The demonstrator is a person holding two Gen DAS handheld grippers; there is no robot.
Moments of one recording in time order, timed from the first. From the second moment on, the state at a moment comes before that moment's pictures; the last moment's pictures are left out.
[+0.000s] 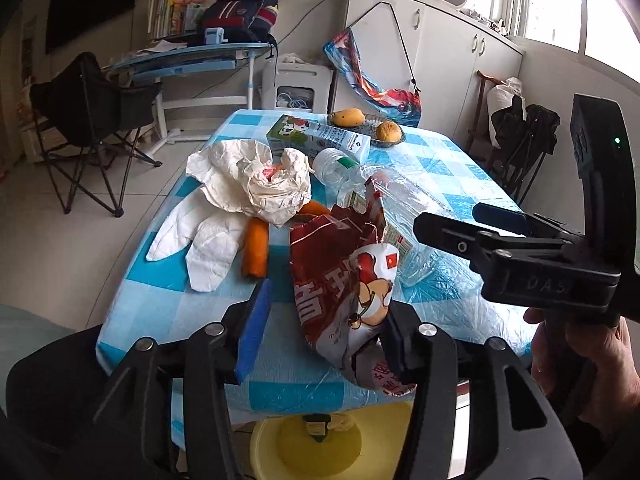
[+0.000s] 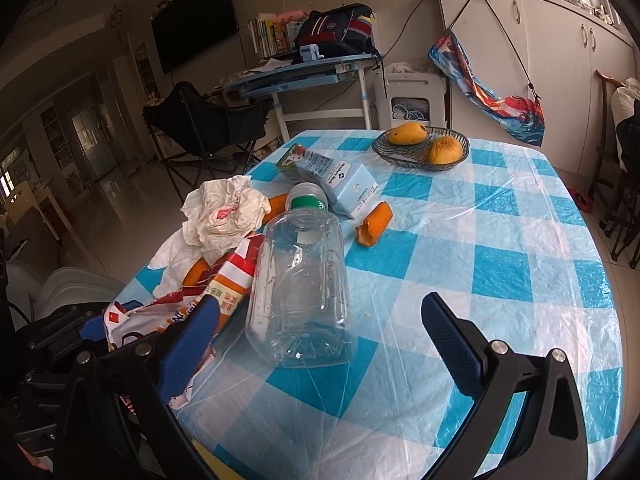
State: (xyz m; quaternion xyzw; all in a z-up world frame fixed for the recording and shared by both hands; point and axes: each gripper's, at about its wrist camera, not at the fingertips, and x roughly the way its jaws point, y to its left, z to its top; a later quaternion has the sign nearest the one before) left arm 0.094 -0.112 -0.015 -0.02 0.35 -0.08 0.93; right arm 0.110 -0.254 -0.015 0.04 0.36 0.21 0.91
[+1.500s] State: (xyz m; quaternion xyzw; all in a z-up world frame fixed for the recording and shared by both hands) left arm 0.037 -0.084 0.025 -0.04 0.32 -0.09 0.94; right arm 0.032 -0.304 -0.017 0.35 0.41 0.31 0.78
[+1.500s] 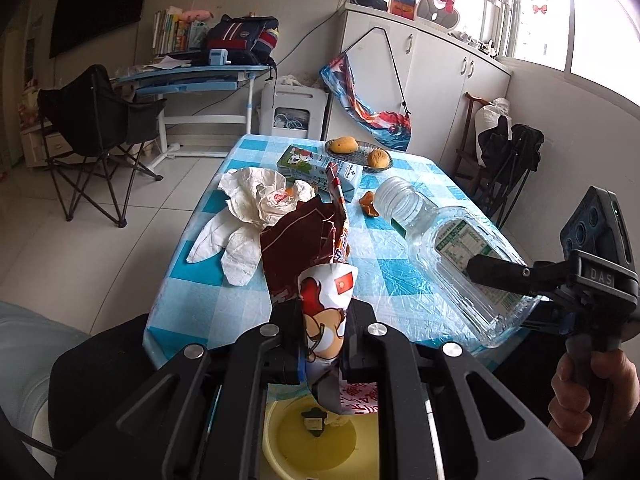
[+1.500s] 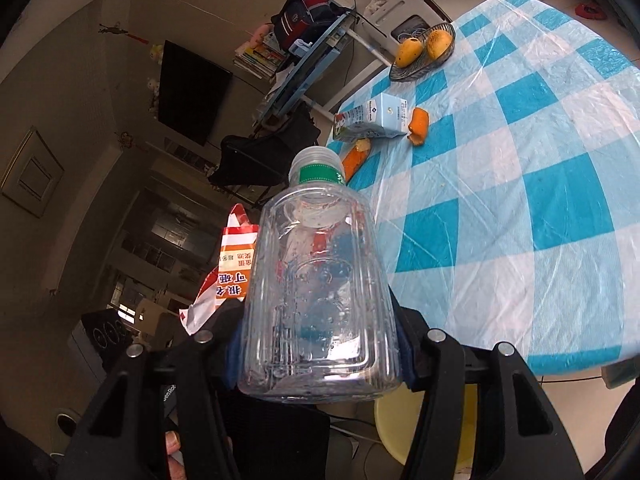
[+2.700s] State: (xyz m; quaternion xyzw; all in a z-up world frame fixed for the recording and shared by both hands) left arm -0.061 -0.080 0.024 -0.03 0.35 -0.14 0.93; right arm -0.053 -0.258 -0.074 0.29 0.55 0.27 0.73
